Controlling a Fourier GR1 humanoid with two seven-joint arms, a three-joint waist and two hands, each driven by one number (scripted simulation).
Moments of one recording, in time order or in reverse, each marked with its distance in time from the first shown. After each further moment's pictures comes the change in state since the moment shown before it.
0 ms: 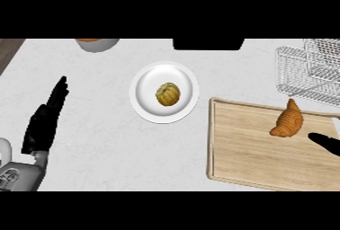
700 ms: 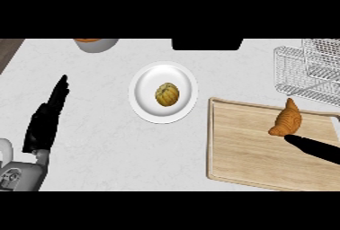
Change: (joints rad) left arm -0.003 -0.034 0.032 -0.011 -0.041 -0.024 0.025; right arm -0.066 0.049 0.137 0.009 0.232 0.037 0.098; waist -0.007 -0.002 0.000
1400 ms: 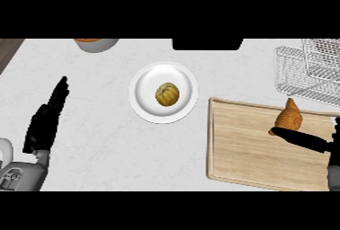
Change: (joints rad) left arm 0.004 -0.025 0.034 0.027 -0.019 -0.033 -0.030; right arm -0.088 0.117 -0.004 0.131 0.080 0.025 -0.001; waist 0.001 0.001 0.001
